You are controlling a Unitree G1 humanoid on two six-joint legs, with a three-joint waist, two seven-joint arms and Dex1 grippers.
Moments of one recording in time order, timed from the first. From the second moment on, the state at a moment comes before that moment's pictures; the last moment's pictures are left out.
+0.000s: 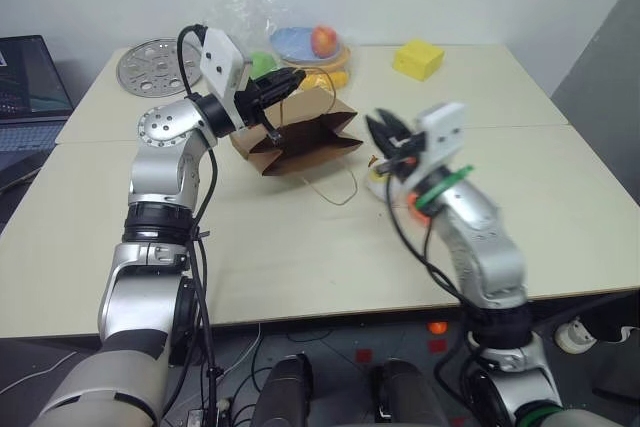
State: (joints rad) left arm -0.94 0.48 0.07 0.49 -0.28 0.02 -0.93; right arm -0.45 -0.14 -0.01 -0.40 0.14 0.45 0.32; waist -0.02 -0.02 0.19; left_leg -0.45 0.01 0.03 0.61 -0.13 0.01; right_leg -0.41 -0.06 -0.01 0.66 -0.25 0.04
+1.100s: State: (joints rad) left arm -0.94 0.50 0.06 0.46 -0.28 0.06 -0.95; right arm -0.06 -0.31 0.01 -0.42 0.04 0.70 0.18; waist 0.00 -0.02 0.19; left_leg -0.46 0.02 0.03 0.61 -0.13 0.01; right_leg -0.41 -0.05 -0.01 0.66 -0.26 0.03
